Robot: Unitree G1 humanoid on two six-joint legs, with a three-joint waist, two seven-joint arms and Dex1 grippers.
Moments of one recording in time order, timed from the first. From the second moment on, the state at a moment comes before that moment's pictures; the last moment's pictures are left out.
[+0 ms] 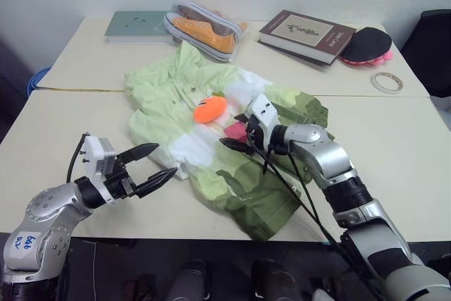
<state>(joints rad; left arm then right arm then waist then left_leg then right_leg) 0.02 0.63 0.33 -0.38 -0.67 0.43 -0.81 -0.78 -0.34 0.28 0.27 0.21 0.46 0.74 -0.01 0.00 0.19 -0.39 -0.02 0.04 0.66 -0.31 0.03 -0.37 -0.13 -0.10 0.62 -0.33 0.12</state>
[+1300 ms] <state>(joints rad) -0.13 0.59 0.18 -0.17 -0.50 0.22 -0.85 -0.54 -0.80 -0.40 0.95 0.21 -0.14 0.72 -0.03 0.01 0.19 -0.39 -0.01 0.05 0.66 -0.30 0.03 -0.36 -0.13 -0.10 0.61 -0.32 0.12</state>
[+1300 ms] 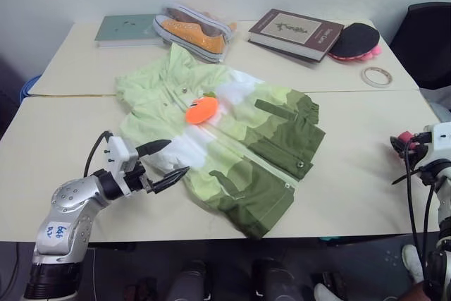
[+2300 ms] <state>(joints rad) -0.81 0.72 -0.03 1.04 0.06 -0.66 -0.99 -0.14 -0.61 -0.06 -0.24 0.48 0.07 0.91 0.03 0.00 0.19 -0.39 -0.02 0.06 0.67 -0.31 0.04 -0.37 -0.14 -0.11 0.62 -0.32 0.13</state>
